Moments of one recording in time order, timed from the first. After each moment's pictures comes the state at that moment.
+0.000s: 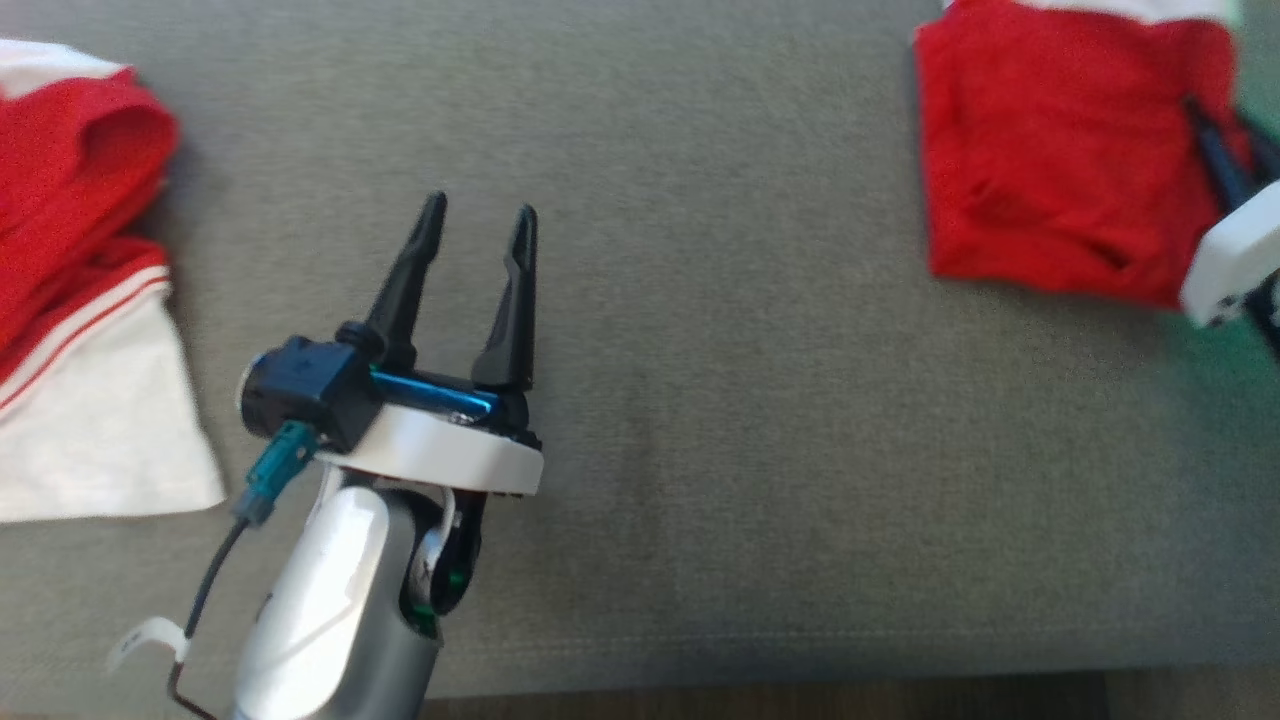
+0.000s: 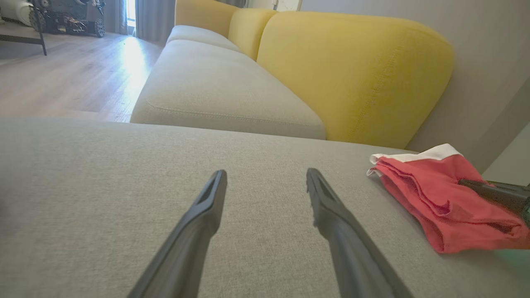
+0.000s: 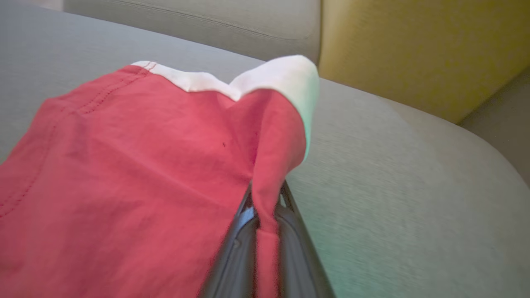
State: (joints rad) left arm -0.30 0.04 -0.36 0.08 -0.28 0.05 -0.26; right arm -0.66 -0.55 0.34 0.55 0.37 0.13 0.09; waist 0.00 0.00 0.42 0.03
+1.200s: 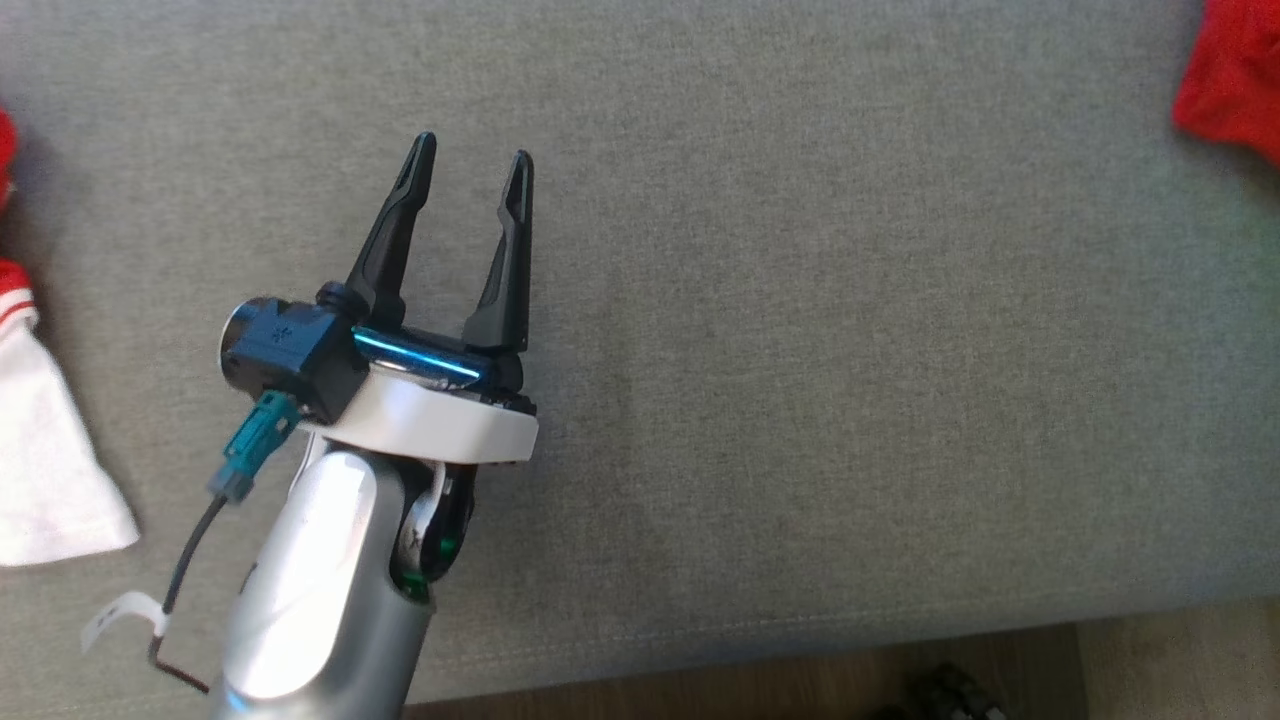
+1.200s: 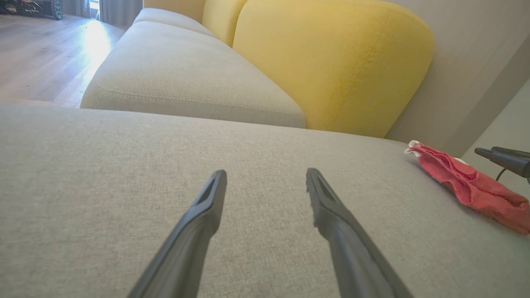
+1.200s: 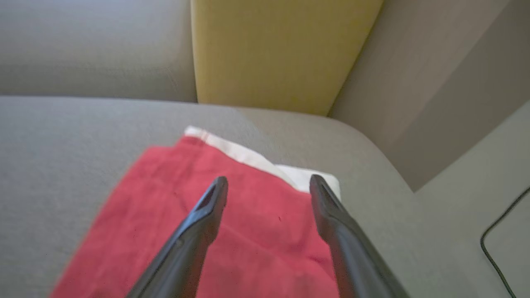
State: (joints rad) left arm -0.35 0.04 -0.34 0.04 -0.25 0.01 -0.26; right arm -0.79 -0.48 -0.06 0.61 0.22 0.13 0.09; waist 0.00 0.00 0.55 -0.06
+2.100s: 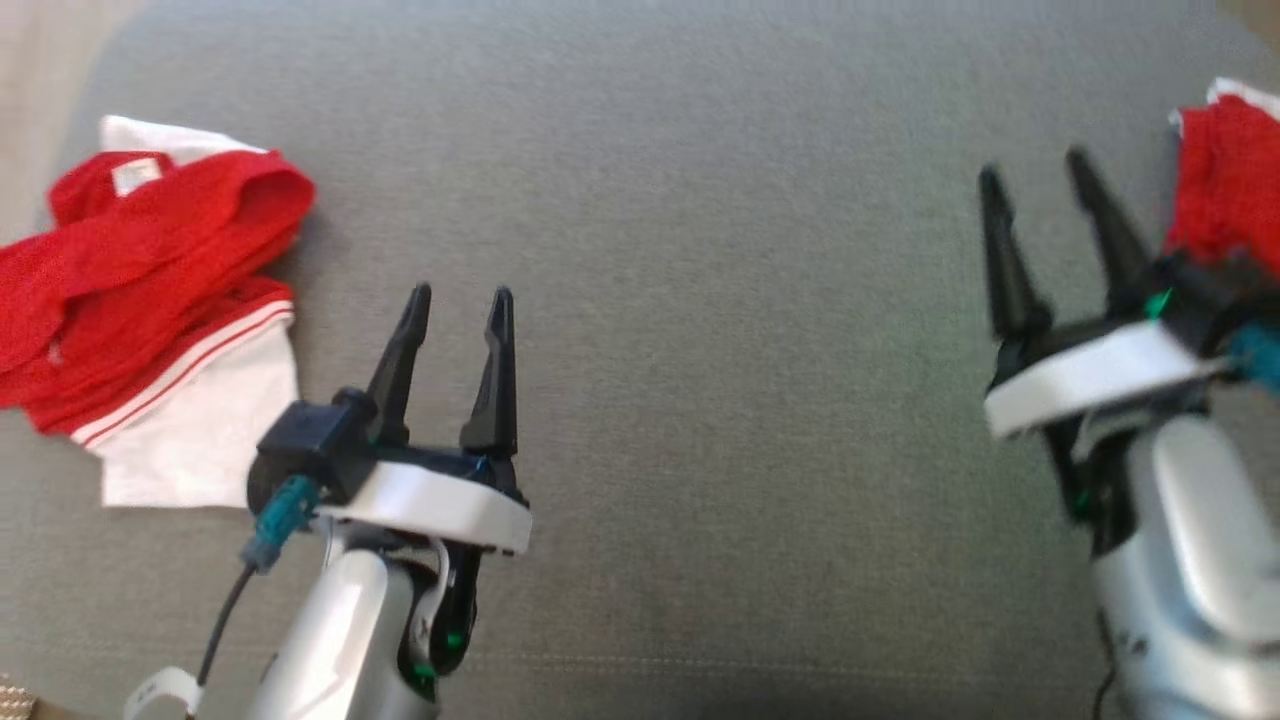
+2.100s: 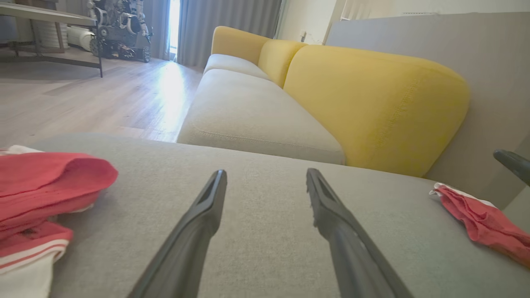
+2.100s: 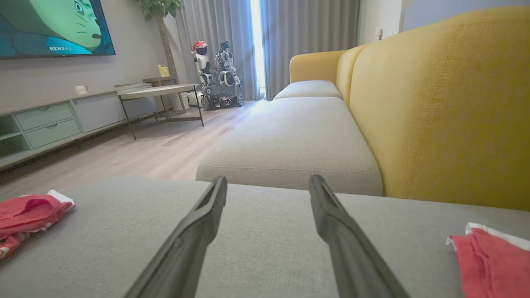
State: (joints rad) left arm -0.21 0.04 -0.34 0.11 -0.33 0.08 -0.26; right arm -0.38 -0.18 0.13 0.21 0.24 0.13 -0.07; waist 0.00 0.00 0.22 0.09
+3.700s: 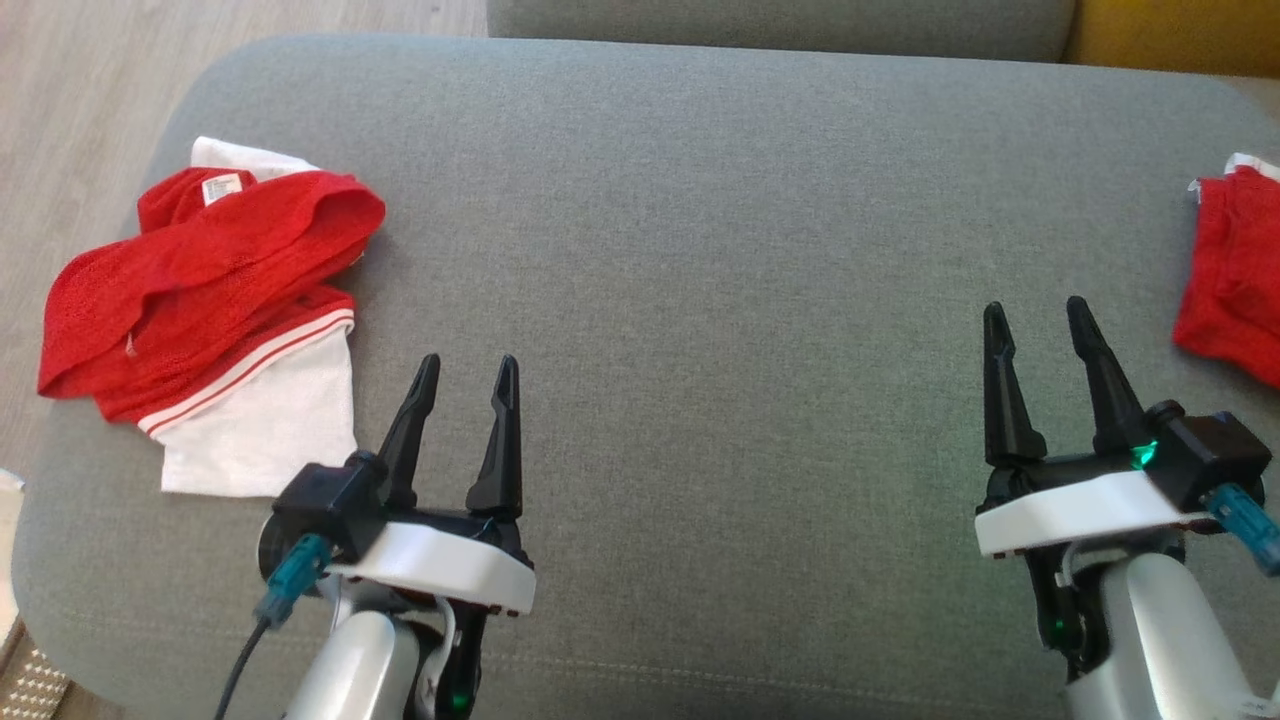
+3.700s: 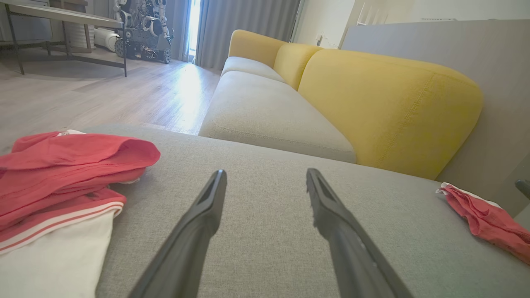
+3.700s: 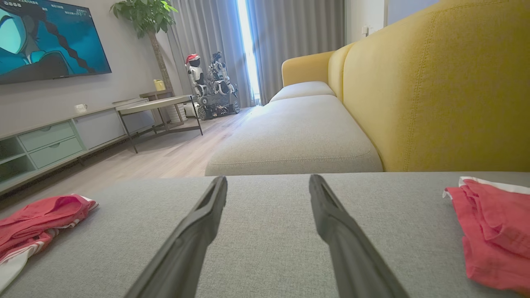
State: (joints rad) left arm -0.10 0.05 -0.35 0.11 -0.33 0.09 -0.26; right arm -0.13 -0.05 0.03 0.16 0.18 0.13 -0.18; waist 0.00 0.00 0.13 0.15
